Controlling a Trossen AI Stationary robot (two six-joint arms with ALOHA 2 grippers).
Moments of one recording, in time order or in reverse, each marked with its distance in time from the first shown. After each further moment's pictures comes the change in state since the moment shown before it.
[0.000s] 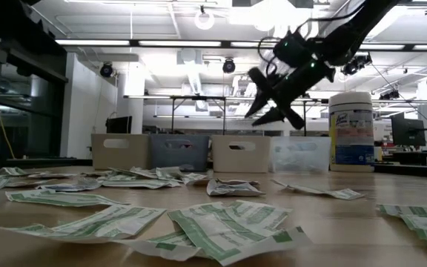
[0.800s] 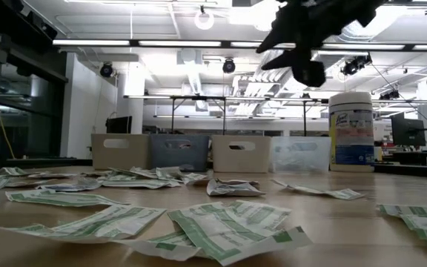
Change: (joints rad) left arm 0.000 0.000 0.000 0.000 0.219 0.101; right arm 0.478 -0.312 0.000 -0.340 -0.081 0.132
